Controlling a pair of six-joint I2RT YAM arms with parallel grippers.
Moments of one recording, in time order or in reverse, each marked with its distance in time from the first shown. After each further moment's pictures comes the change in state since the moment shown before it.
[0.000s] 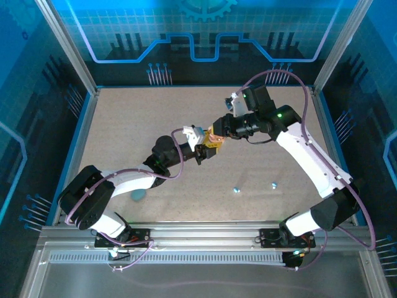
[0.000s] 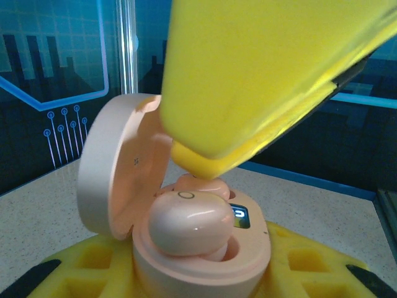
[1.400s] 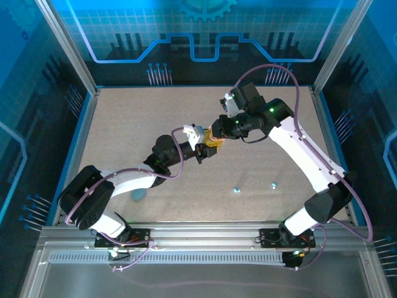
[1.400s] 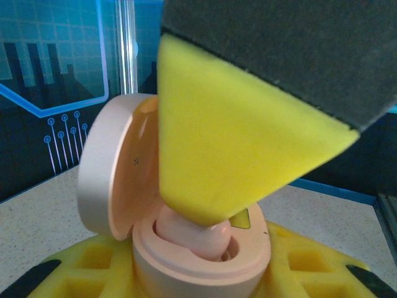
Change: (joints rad) left arm -0.003 0.000 0.012 0.000 -0.006 0.000; right arm 0.084 0.086 0.164 -0.187 0.208 -0.018
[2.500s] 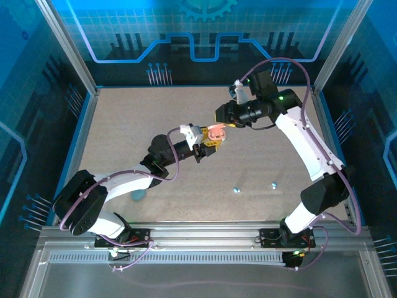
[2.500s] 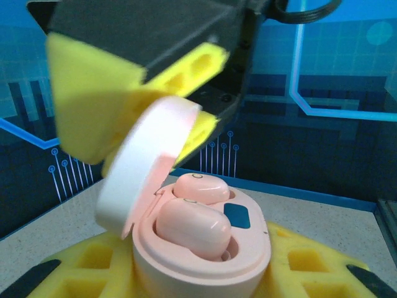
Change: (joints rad) left arm 0.000 -0.062 0.000 -0.003 0.020 0.041; right arm -0.182 0.052 0.034 0.061 -0.298 -0.053
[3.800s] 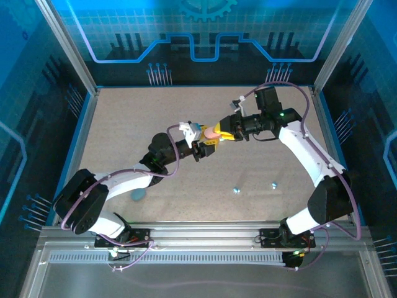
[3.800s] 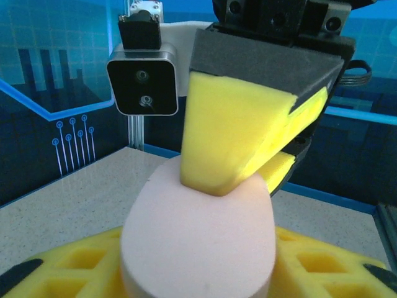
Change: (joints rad) left arm 0.024 0.015 0.004 -0.052 -0.006 -0.066; right arm -0.083 -0.094 -0.382 0.345 -0.386 0.198
